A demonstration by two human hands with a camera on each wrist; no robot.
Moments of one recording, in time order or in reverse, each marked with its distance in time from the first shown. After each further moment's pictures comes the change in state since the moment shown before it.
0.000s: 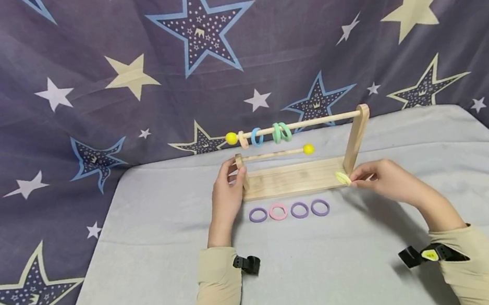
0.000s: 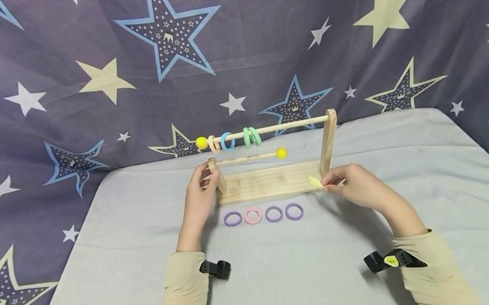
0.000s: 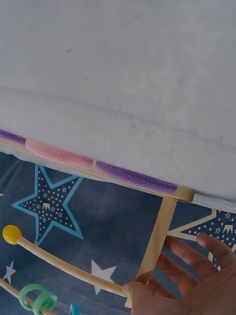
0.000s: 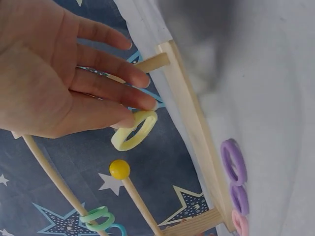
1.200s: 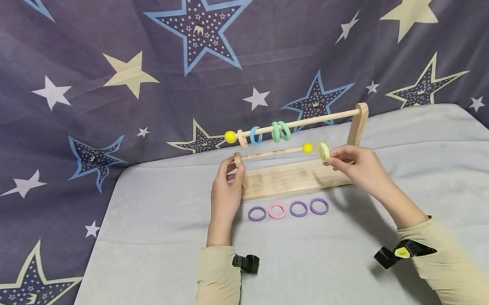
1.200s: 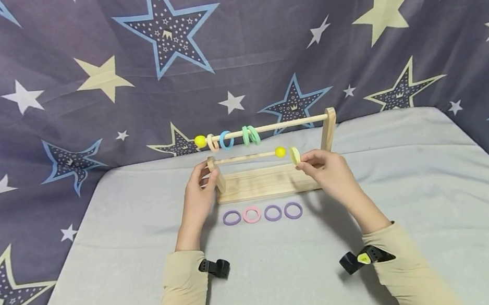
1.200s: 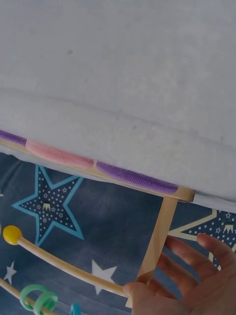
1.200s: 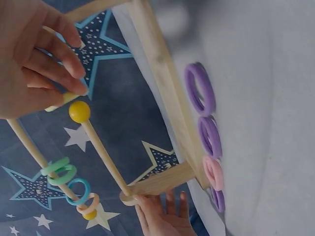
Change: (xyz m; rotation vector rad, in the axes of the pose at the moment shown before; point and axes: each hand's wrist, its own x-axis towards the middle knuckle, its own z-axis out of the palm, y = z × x) left_hand 0.000 -0.003 0.001 0.012 0.002 0.013; right_hand 0.030 -0.035 0.029 0.166 0.314 0.106
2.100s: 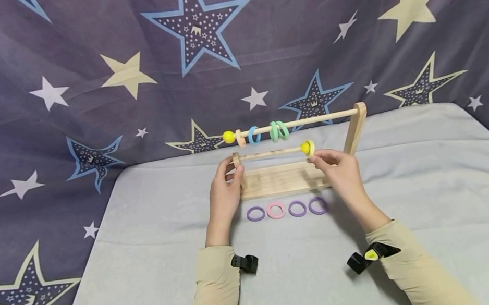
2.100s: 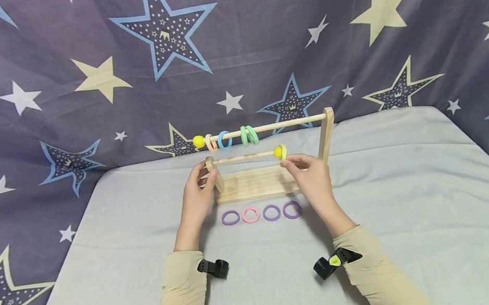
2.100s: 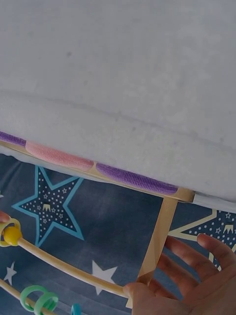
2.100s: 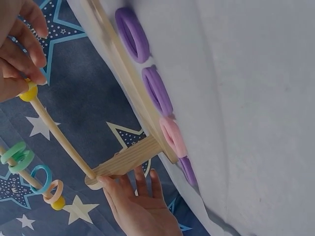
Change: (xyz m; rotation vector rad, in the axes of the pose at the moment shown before) left_hand 0.000 0.001 0.001 0.009 0.002 -0.016; right_hand 0.007 -0.002 0.050 0.300 0.237 0.134
